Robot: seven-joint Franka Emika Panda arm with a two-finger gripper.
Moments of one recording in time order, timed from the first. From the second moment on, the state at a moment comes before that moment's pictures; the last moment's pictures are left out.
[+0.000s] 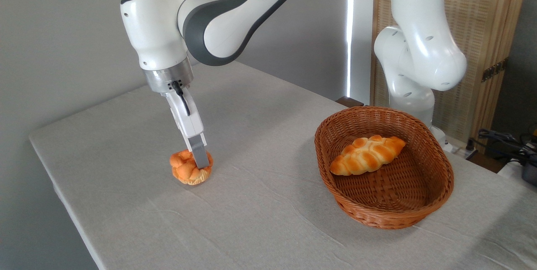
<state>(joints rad) -0.26 0.12 -0.02 -1.89 -0.03 1.97 0.76</state>
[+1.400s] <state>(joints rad) -0.10 -0.07 0.04 -1.67 -0.05 1.64 0.71</state>
